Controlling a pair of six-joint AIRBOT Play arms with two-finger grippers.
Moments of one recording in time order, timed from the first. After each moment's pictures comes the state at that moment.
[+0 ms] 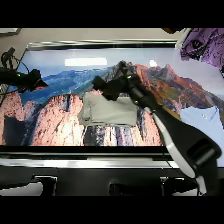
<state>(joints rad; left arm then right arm) 0.17 -1.47 1.64 1.08 -1.38 -1.65 0.54 -1.68 1.72 1.92 -0.86 -0.76</state>
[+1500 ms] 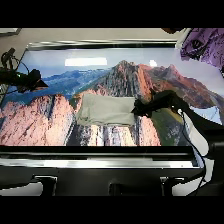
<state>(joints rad) 0.17 -1.47 1.64 1.08 -1.38 -1.65 0.06 -1.75 1.25 2.44 -1.07 -1.66</state>
